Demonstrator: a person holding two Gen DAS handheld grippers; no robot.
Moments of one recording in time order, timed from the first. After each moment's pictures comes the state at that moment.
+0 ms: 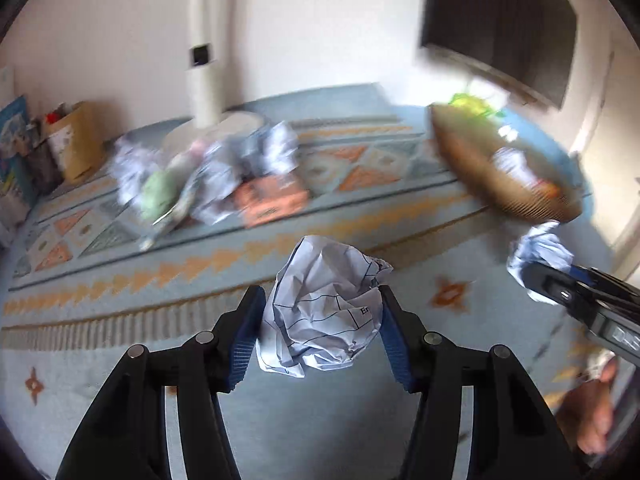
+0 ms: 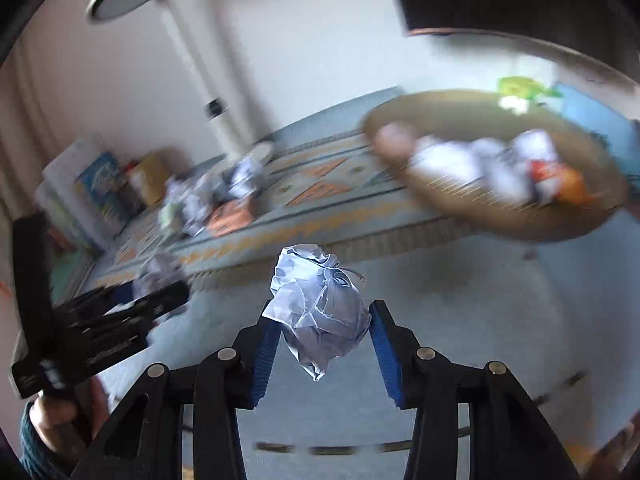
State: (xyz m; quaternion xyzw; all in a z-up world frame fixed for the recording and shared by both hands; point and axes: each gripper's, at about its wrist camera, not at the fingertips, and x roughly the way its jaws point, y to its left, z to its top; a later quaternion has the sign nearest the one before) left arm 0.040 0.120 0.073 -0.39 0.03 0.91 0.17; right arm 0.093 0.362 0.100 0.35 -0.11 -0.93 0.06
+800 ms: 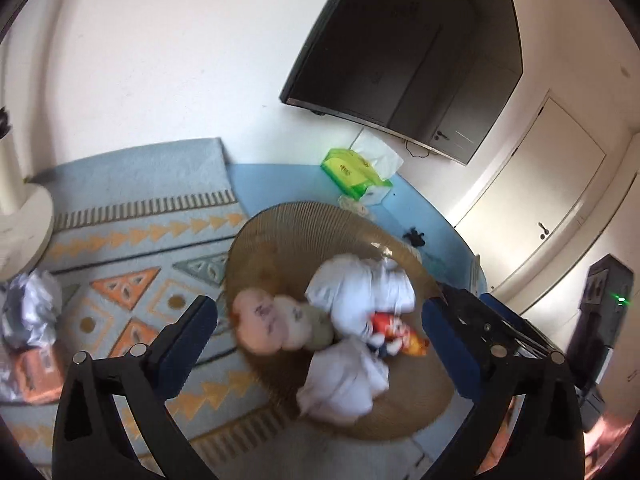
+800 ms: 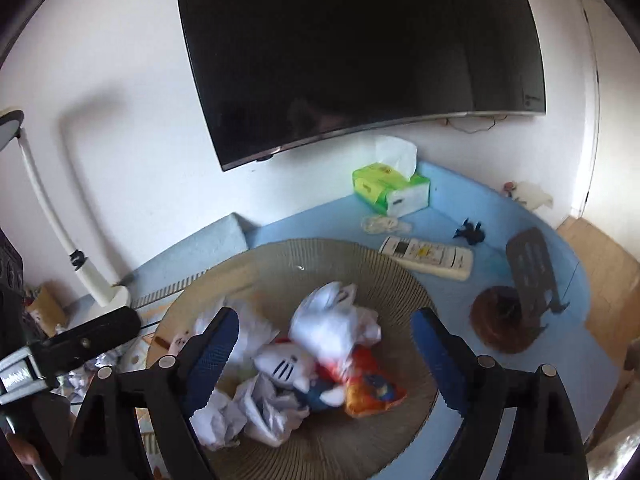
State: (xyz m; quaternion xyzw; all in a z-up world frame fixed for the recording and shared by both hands) left arm -0.072 0.247 0.123 -0.38 -0.09 0.85 0.34; right arm 0.035 0.481 0.158 0.28 -0.13 -0.95 -0.08
